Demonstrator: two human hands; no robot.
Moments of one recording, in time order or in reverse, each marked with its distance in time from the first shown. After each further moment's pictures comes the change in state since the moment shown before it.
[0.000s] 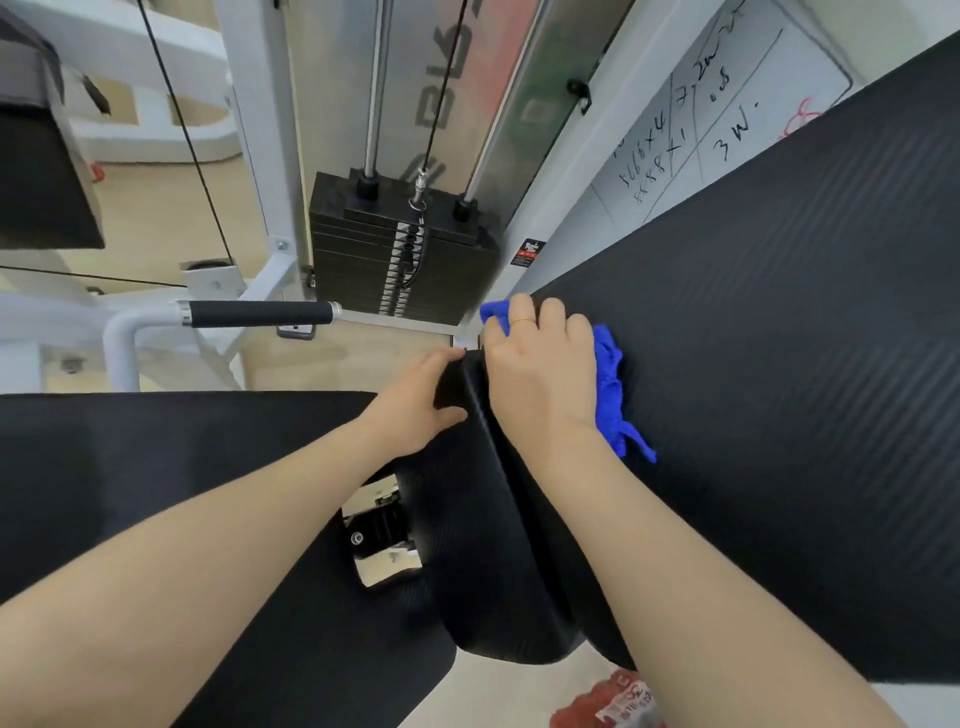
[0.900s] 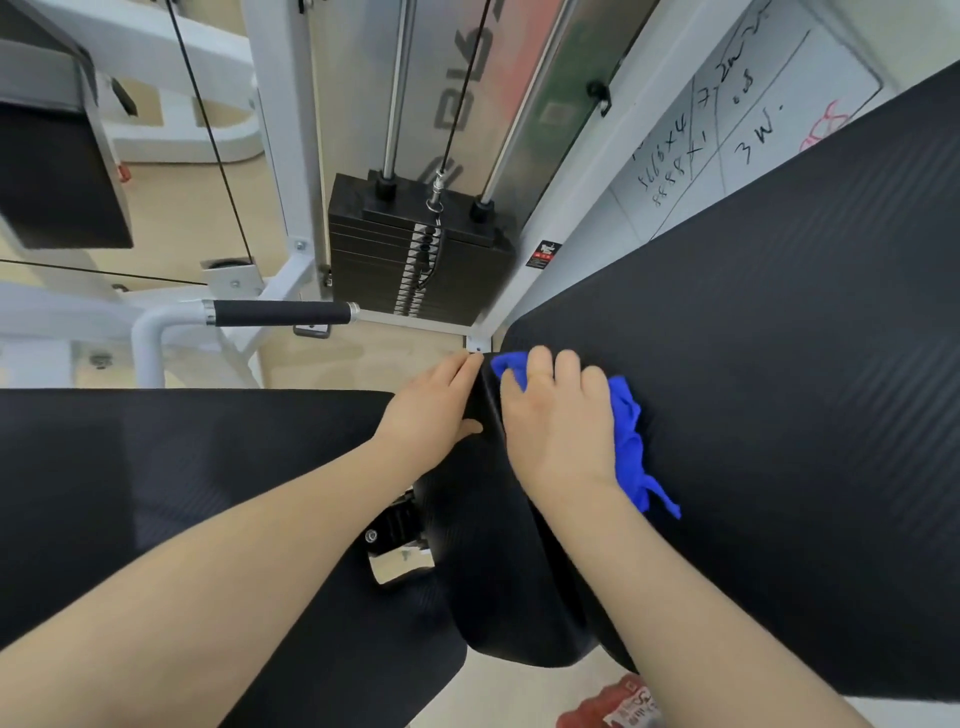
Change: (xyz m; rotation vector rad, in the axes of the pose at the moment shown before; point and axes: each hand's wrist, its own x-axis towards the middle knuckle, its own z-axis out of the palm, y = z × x) left_hand -0.006 0.008 0.008 0.471 0.047 0.048; right_hand -0.029 -0.010 -0.003 0.038 -0.130 0.027
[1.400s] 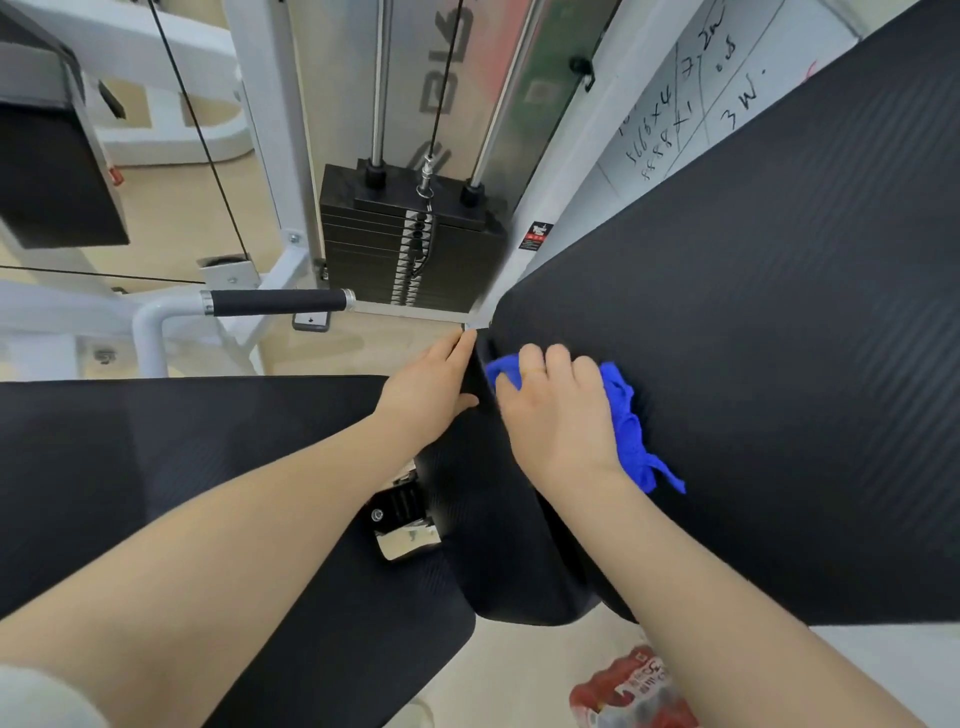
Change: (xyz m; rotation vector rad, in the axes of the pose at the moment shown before) left_hand -0.002 0.004 0.001 0.006 -0.061 -0.063; right_hand -0.023 0.003 -0.002 -0.017 -0.092 -0.132
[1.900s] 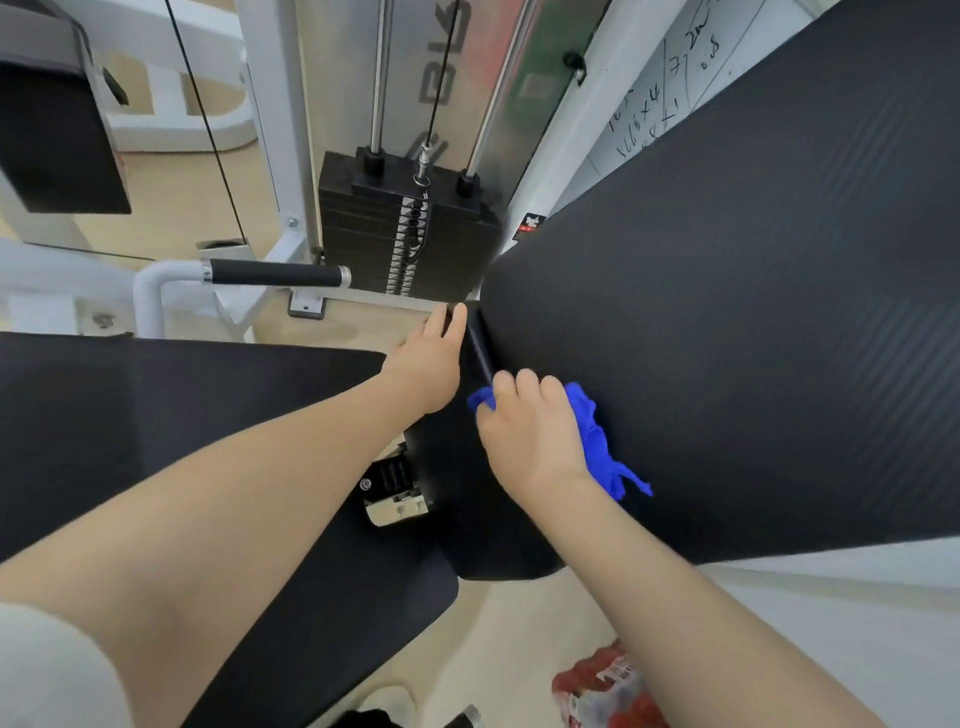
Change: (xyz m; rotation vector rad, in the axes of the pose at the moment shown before) left_hand -0.013 0.017 0.002 0.033 -0.060 -0.092; right_hand -0.041 -0.017 0.013 0.082 -0.174 -0.109
